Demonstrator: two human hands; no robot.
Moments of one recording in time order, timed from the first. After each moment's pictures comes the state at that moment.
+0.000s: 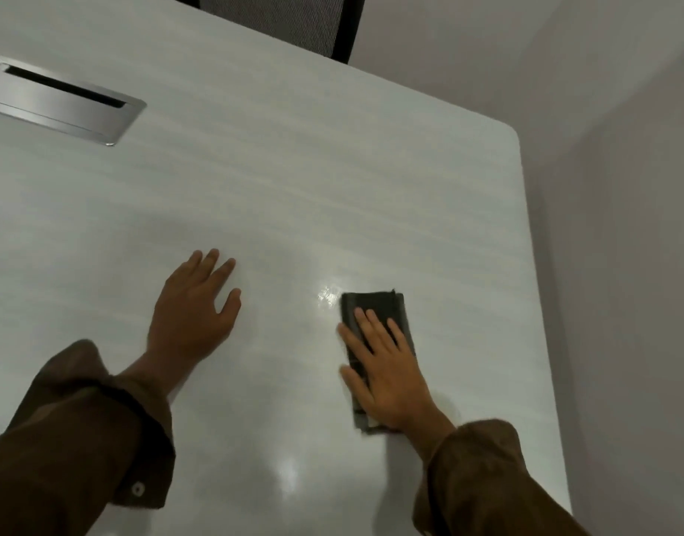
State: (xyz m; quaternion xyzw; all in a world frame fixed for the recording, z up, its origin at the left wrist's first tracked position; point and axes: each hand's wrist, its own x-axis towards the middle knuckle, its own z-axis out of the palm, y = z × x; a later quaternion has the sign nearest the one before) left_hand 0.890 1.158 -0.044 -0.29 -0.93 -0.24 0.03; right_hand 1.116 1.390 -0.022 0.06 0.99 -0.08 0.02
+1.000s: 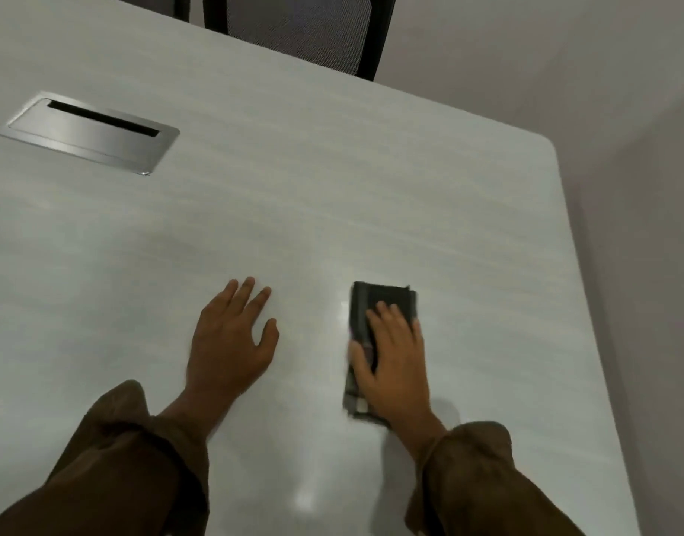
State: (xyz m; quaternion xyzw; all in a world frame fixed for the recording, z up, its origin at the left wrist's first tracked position) left_hand 0.882 1.159 -0.047 -0.29 -0.93 -0.24 0.02; right_hand 1.036 1.356 -0.030 0.21 0.96 -0.17 -0.11
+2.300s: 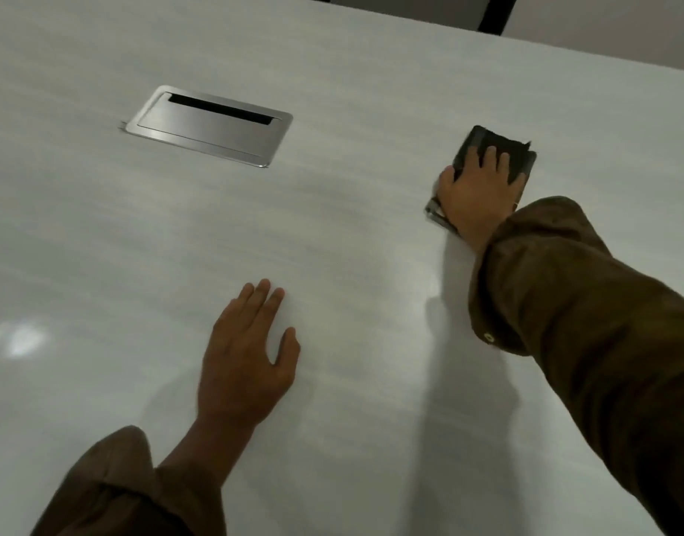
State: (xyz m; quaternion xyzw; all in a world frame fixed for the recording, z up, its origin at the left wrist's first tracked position) left_hand 0.815 1.037 -0.057 -0.25 -0.94 -0.22 0.07; right_hand 0.740 1.416 -0.045 0.36 0.93 -0.07 -0.05
